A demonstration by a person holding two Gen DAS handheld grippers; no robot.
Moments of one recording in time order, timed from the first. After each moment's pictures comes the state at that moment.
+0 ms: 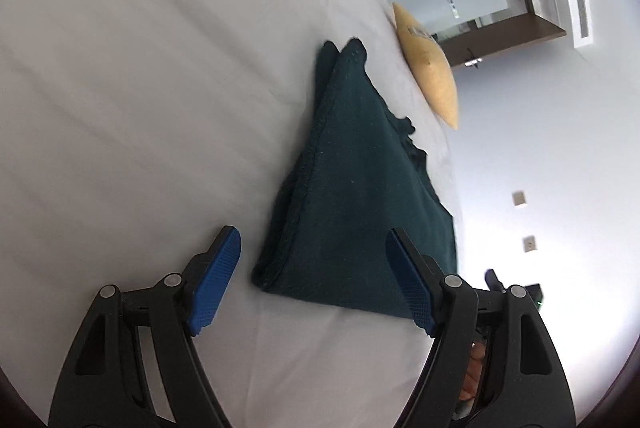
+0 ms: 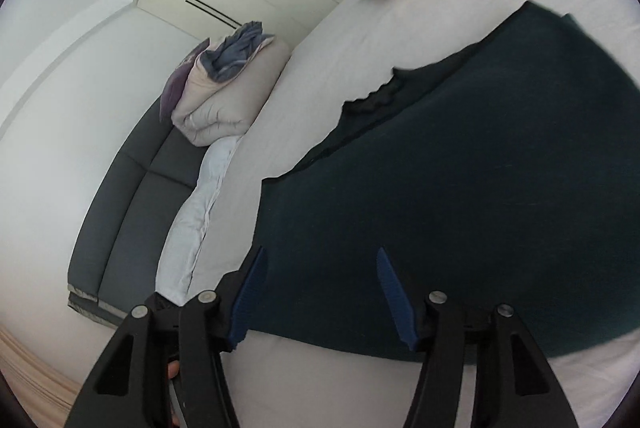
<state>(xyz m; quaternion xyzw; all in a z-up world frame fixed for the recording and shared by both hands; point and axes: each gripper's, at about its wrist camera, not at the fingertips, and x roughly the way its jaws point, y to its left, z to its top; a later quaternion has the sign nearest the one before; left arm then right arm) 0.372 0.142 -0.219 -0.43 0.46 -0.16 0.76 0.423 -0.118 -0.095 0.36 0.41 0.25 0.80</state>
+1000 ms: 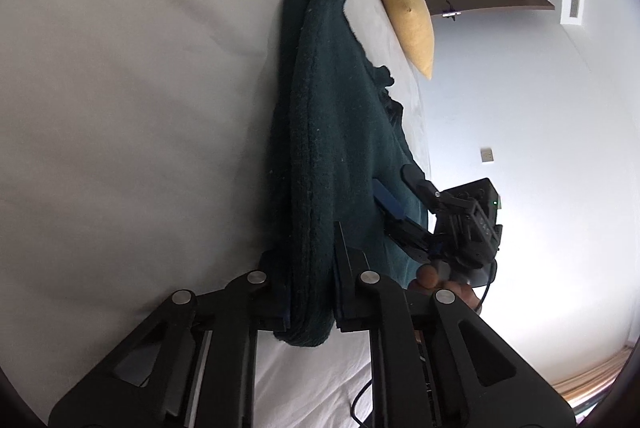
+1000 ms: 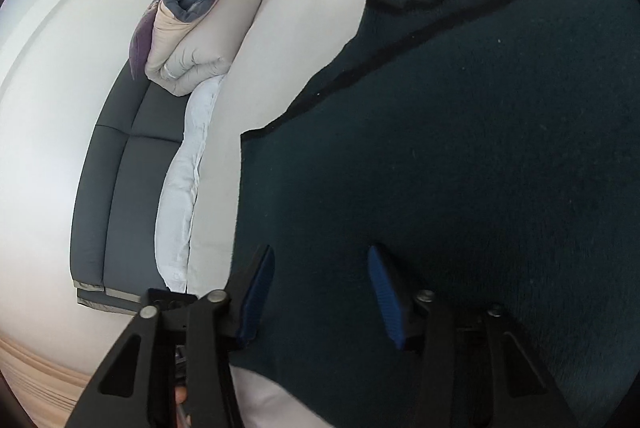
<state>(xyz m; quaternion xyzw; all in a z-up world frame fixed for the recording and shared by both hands) 0.419 0.116 -0.244 -0.44 0.51 -0.25 0.70 0.513 -0.027 -0.148 0.36 0.52 0.28 0.73</state>
